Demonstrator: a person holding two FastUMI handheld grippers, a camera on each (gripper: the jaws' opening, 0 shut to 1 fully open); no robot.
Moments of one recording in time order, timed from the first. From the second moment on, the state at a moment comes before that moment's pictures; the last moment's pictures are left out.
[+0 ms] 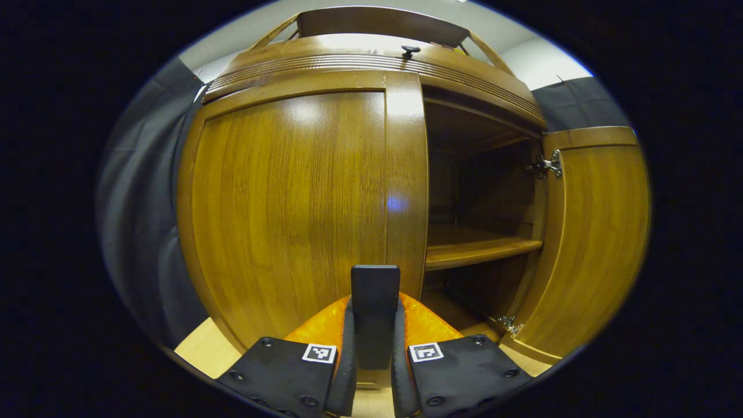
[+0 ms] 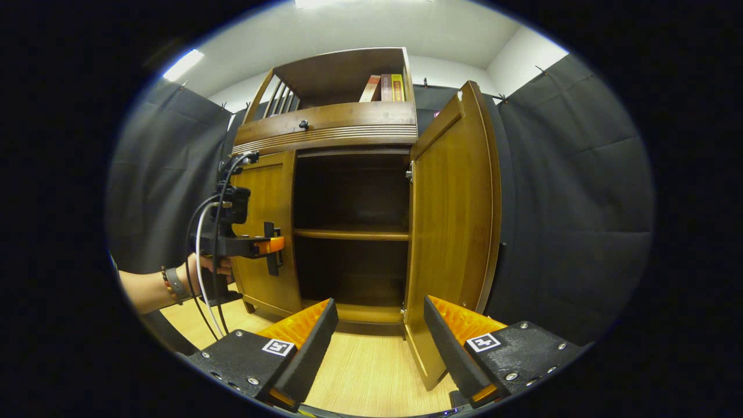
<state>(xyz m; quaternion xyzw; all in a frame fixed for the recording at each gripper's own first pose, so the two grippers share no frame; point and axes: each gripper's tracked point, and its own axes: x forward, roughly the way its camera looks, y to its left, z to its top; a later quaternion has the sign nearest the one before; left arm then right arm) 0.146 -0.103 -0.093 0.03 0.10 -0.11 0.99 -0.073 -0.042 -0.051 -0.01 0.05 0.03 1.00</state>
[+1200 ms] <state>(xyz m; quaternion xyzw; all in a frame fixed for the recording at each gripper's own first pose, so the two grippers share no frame) 0.004 0.050 -0.051 0.05 0.10 -0.03 0.99 -0.059 0.051 -0.083 0.02 0.08 0.09 0.99</state>
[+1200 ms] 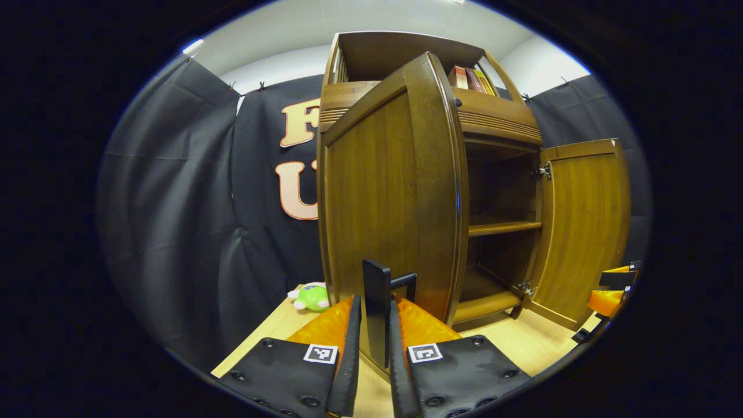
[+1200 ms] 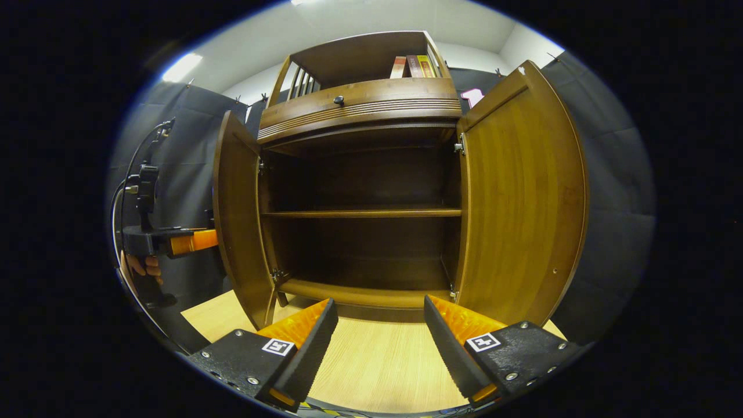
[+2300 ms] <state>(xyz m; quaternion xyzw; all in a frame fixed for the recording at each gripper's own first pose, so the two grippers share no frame) 0.009 0.199 -0.033 0.04 0.06 -0.12 0.99 -0.061 0.098 -0.083 0.02 0.08 0.07 0.99</state>
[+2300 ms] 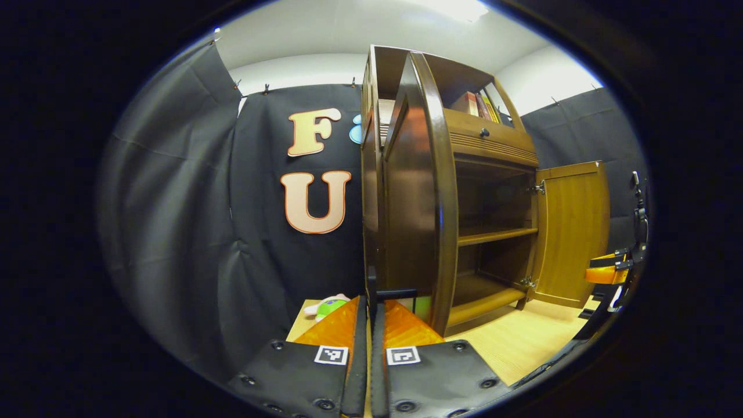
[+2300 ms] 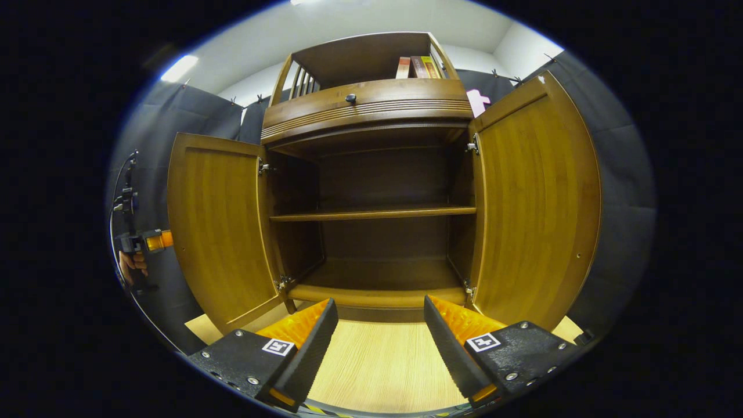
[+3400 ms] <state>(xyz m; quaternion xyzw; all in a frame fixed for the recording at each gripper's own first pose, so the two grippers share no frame) -0.050 0.076 0.012 0.01 0.02 -0.06 1.00 -0.034 0.053 -0.063 0.05 0.06 0.08 0.99</state>
